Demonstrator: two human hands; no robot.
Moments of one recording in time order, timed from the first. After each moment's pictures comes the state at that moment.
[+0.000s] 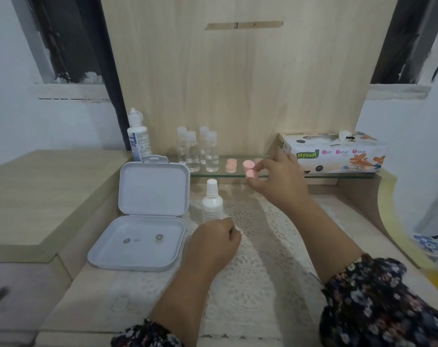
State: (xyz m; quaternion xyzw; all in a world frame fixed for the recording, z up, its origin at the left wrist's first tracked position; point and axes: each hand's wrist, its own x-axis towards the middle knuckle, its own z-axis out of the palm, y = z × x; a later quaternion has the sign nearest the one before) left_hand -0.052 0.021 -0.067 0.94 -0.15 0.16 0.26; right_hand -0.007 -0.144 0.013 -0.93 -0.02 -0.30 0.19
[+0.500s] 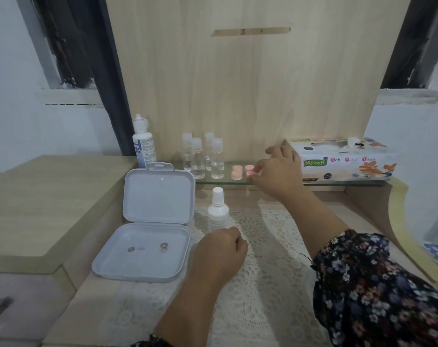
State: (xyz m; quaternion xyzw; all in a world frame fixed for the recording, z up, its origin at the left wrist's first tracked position) left_hand -0.051 0.021 -0.067 0.94 -0.15 0.16 0.25; right_hand 0.035 -0.136 0.030 -0.97 0.00 -0.25 0.04
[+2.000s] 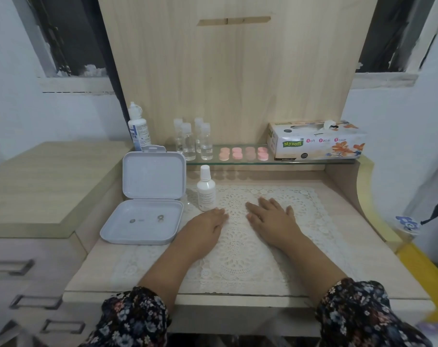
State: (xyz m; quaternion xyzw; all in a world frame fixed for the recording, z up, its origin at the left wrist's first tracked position) left_hand -0.057 0.045 -0.082 0.94 -0.24 0.03 0.25; right_hand -0.066 -0.163 -0.073 -0.99 -0.03 -0.01 0.15
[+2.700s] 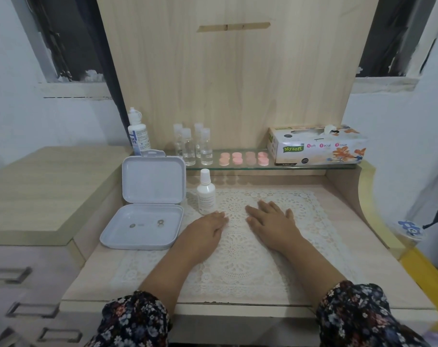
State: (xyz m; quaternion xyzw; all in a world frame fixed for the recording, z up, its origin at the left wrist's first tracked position) left_hand -0.051 0.043 -0.080 0.94 -0.24 0.04 0.24; right_hand -0.059 -0.163 -0.069 -0.99 -0.03 0.00 0.16
